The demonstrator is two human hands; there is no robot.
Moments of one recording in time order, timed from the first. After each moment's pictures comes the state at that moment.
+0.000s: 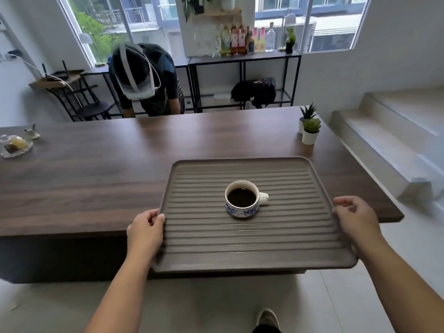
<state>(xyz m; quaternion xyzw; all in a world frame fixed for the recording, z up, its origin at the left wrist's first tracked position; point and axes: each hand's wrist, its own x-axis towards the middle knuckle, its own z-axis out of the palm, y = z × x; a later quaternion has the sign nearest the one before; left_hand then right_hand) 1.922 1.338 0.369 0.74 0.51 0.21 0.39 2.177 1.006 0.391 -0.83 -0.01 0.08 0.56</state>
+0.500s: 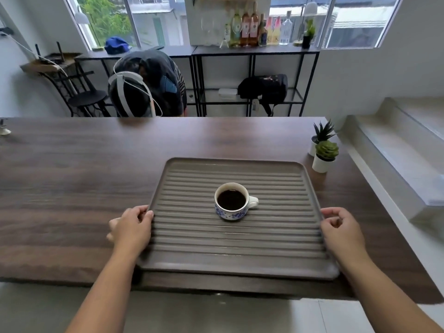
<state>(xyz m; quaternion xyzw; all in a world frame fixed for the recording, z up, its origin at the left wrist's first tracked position) 2.047 1.407 0.353 0.76 0.58 0.17 0.24 2.299 1.081 0.368 -0.85 -0.07 0.09 0.51</state>
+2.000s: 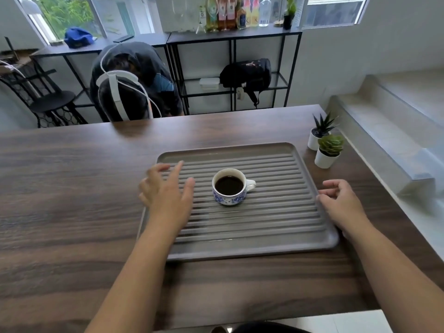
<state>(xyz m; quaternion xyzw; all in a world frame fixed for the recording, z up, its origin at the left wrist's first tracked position) 2.156 1.400 0.420 0.88 0.40 0.19 0.18 2.362 1.127 0.367 -0.87 -0.04 0.12 0.48</state>
